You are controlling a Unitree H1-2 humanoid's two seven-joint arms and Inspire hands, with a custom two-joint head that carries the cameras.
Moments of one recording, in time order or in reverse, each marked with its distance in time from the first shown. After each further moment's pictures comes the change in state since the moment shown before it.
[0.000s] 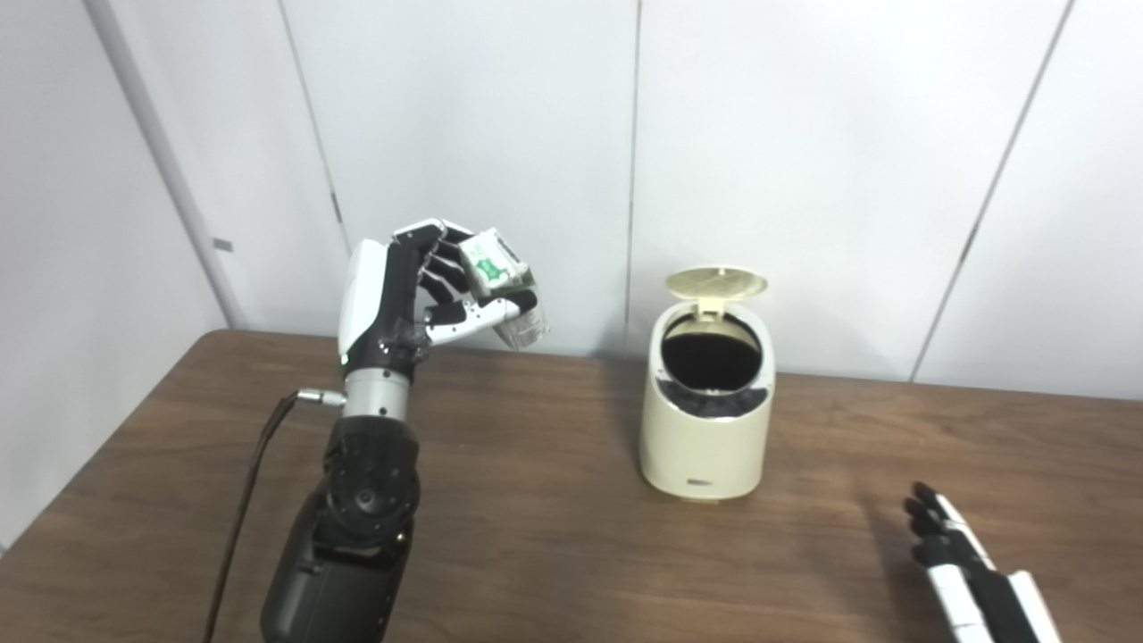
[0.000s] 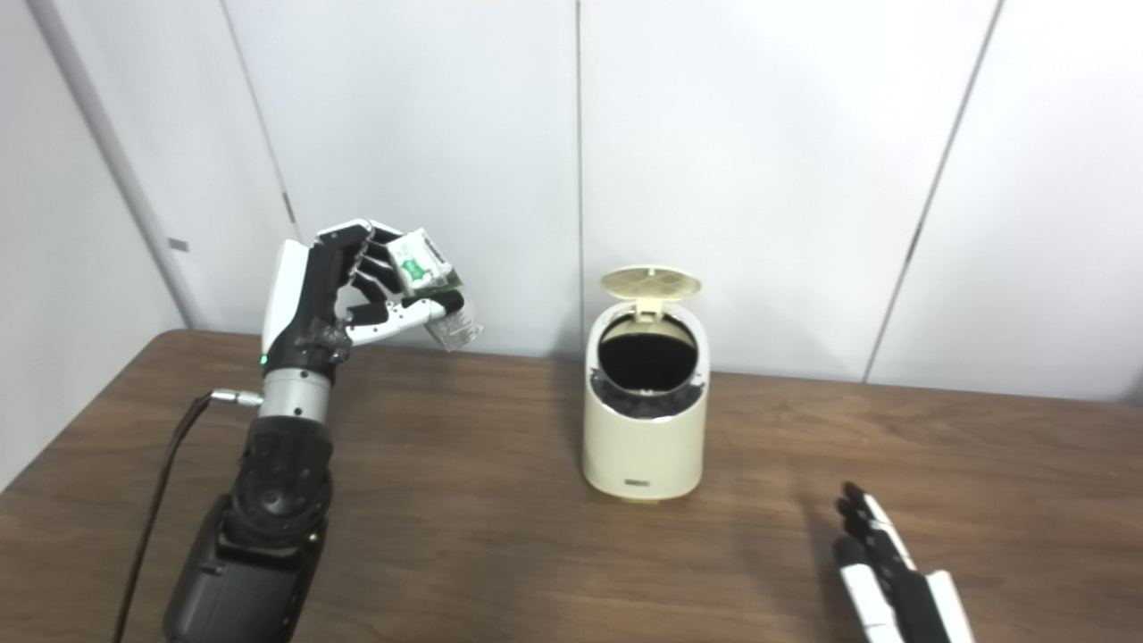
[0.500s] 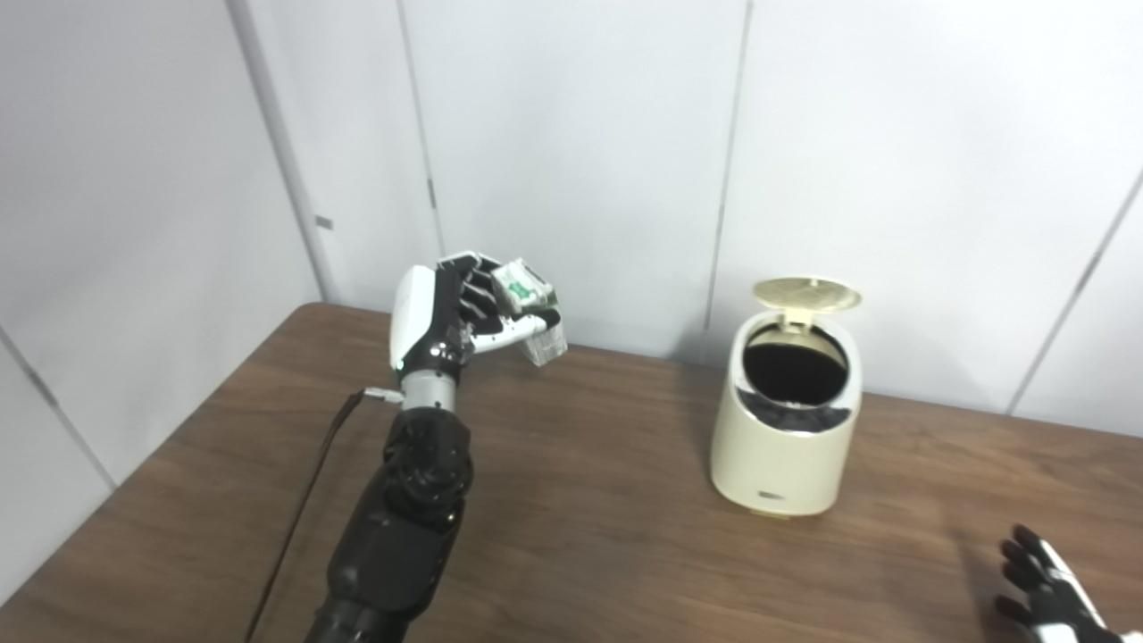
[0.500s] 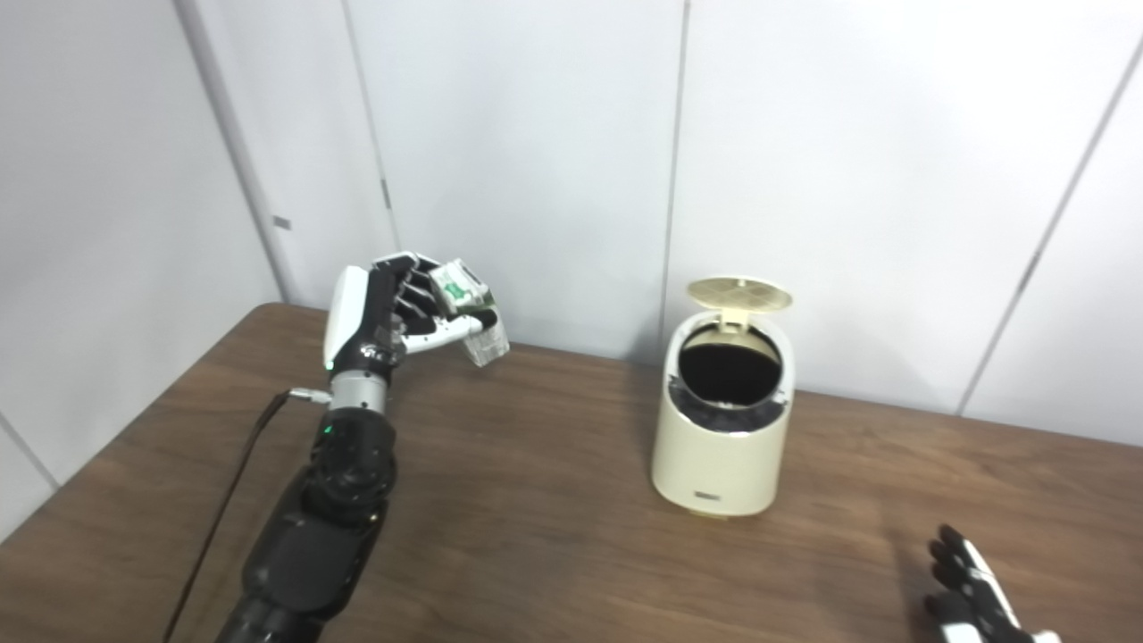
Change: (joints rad) left arm 0.001 0.037 0.037 0.221 -0.028 -0.040 0.137; right arm -0.002 -0.034 -0.026 0.003 0.063 0.009 0.036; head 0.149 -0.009
